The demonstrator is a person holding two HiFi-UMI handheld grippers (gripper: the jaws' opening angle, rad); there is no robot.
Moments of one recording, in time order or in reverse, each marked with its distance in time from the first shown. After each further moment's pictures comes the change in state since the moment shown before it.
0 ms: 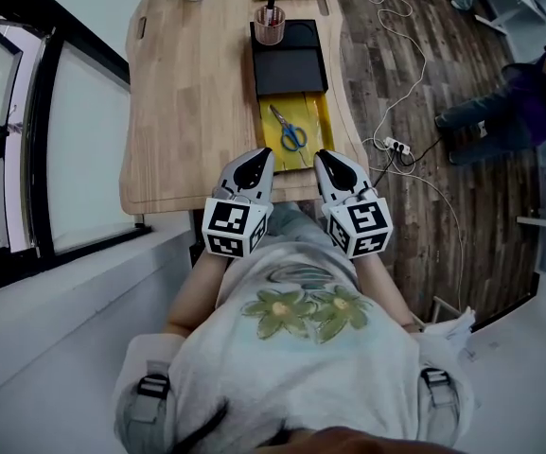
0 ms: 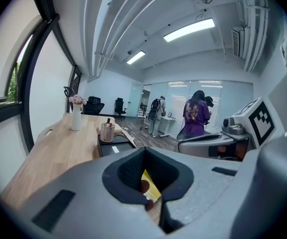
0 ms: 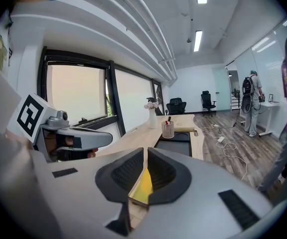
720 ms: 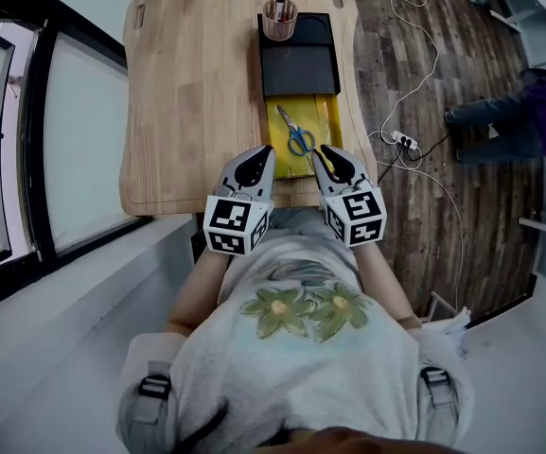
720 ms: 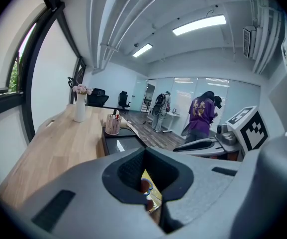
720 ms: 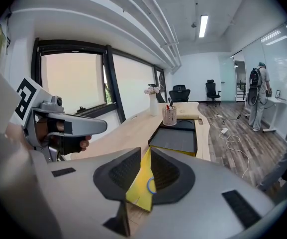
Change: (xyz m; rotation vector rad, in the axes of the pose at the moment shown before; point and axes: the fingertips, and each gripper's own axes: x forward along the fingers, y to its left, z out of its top) left arm 0.040 0.041 -0.011 -0.057 0.066 0.025; right arm 0.069 -0.025 -0.031 -0.011 0.147 0.034
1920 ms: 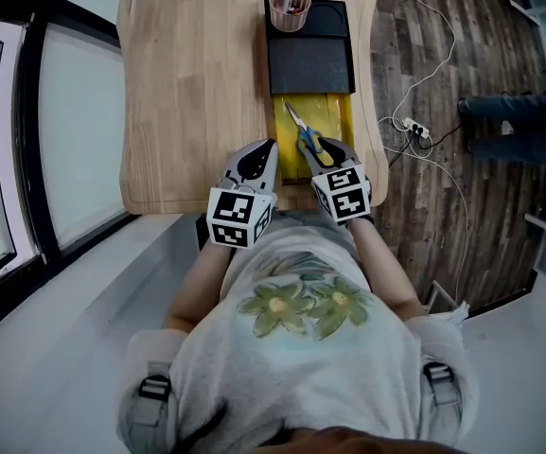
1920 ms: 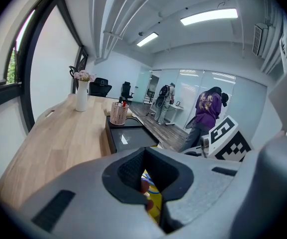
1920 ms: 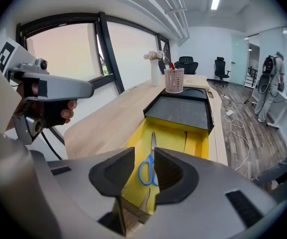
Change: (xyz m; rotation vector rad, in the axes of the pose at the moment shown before) left arm 0.048 0.040 -0.022 -0.037 0.111 0.021; right arm 0.093 -0.023 -0.071 -0.026 0.322 0.043
